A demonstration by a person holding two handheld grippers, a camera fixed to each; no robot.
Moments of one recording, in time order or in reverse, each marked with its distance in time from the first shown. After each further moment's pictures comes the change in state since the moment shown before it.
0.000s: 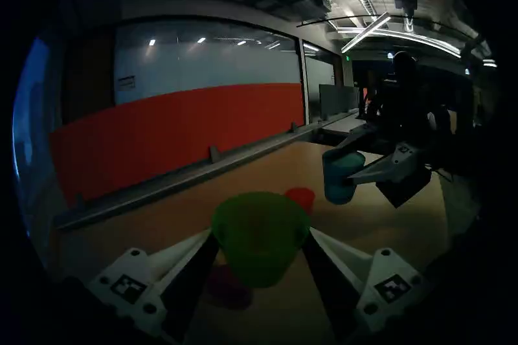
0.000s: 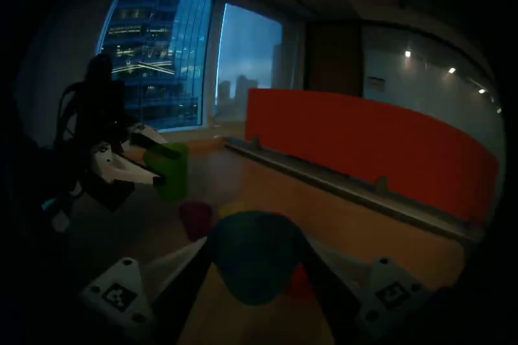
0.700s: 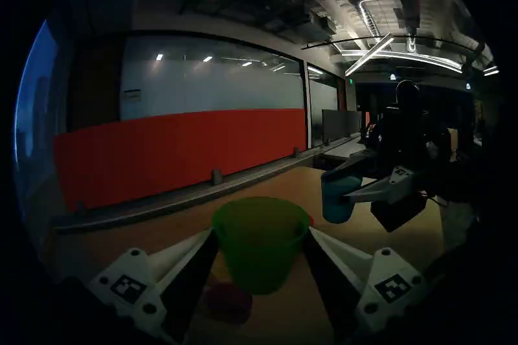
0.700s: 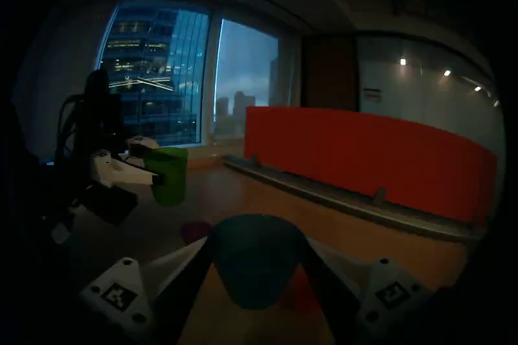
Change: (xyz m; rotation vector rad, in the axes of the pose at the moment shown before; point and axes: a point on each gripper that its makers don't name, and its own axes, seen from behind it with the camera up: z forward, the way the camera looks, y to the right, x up) left arm 0.031 -0.005 -0.009 0.012 0.116 -0.038; right arm 0.023 -0.001 0.001 -0.006 0.085 0.016
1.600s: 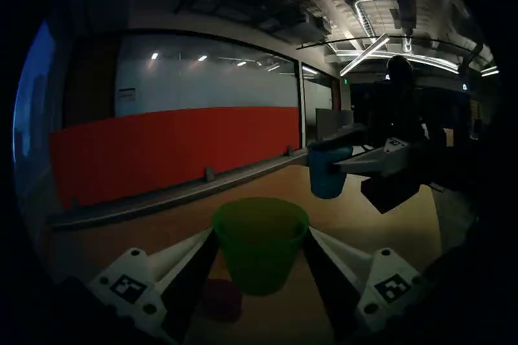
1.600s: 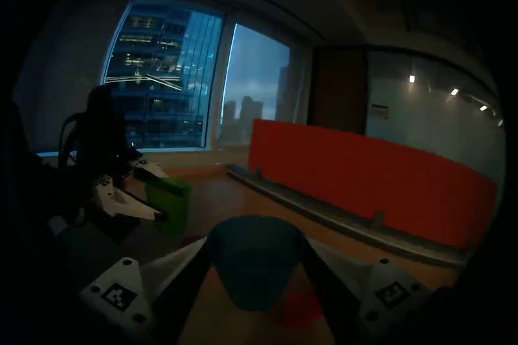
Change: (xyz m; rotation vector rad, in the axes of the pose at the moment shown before) left arm -0.014 0.015 0.004 -0.035 0.002 -0.002; right arm 0.045 -0.001 -0.002 0.023 0.033 -0.082
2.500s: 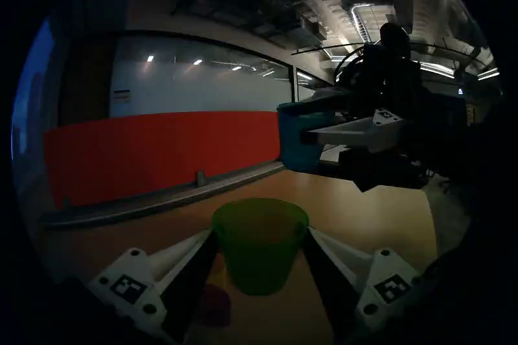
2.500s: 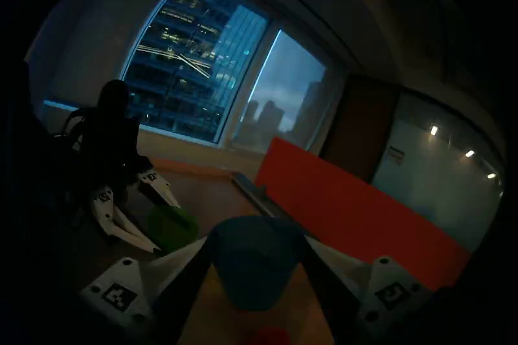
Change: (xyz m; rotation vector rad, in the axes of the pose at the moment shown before) left arm 0.005 0.015 0.010 -0.036 0.031 -0.012; right arm 0.067 -0.007 0.024 0.051 0.018 -0.282
